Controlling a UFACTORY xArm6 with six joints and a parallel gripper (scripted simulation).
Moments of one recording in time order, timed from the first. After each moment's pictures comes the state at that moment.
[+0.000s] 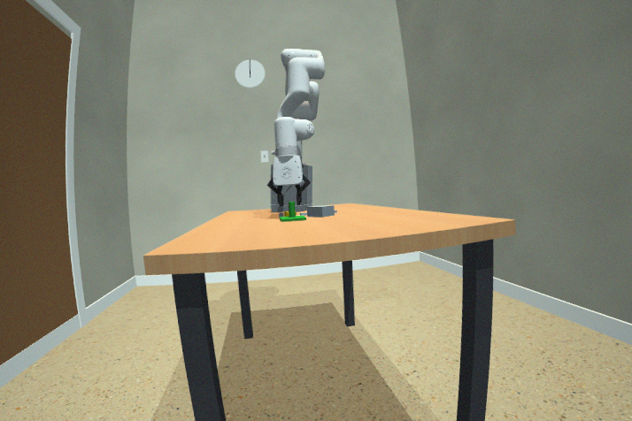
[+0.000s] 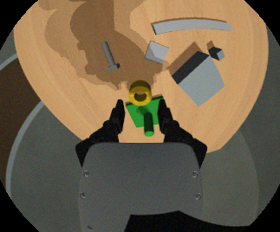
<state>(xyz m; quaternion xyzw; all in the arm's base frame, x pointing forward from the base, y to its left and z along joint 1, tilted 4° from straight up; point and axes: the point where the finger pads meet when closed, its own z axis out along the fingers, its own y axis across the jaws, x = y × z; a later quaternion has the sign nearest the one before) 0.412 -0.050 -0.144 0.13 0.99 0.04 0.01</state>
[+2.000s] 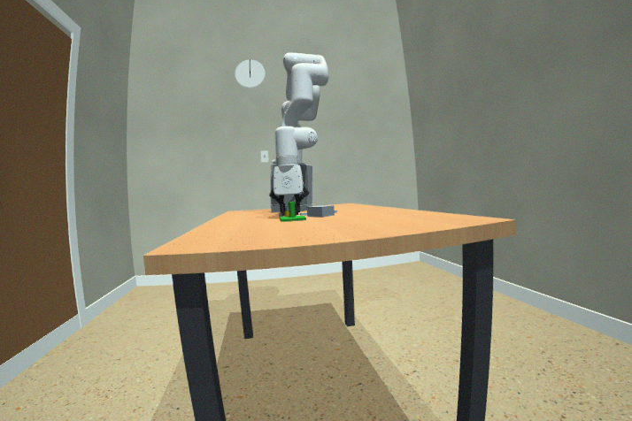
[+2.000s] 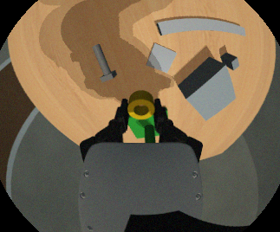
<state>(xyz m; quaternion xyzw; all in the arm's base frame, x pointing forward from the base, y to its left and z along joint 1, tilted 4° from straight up) 0.411 -0.048 -0.176 0.13 0.99 0.03 0.01</state>
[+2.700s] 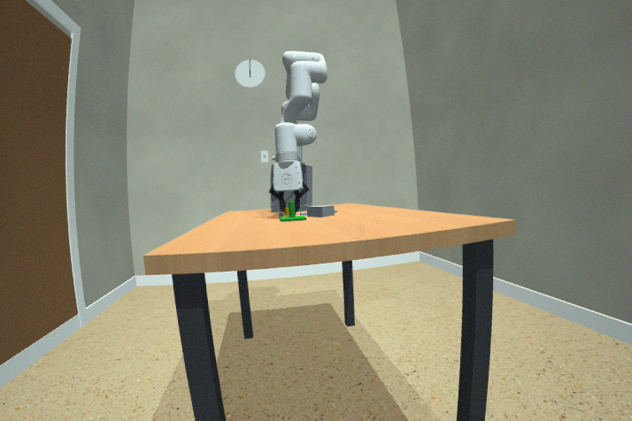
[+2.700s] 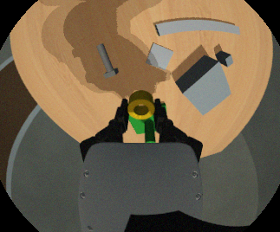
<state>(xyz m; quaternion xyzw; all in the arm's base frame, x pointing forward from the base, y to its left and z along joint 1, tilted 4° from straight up) 0.410 -0.049 -0.164 0.13 0.99 0.03 0.01</state>
